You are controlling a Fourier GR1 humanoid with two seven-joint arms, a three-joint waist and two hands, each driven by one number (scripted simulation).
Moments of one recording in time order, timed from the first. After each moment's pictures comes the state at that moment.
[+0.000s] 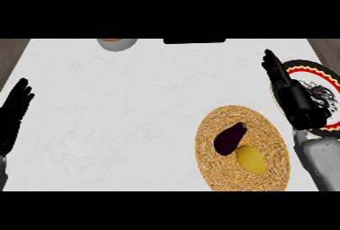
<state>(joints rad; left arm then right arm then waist) -0.10 0.57 0.01 -1.38 0.22 0.13 0.01 -0.34 -0.44 0.19 -1.42 -0.14 -0.10 -0.14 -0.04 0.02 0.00</state>
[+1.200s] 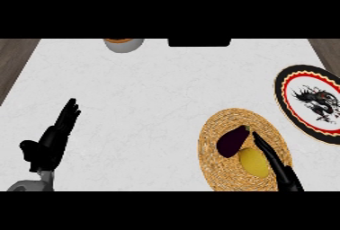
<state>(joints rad) -0.04 0.35 -0.08 -1.33 0.18 0.06 -0.16 0.28 -0.36 0.39 -1.78 0.15 -0.38 -0.42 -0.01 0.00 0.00</state>
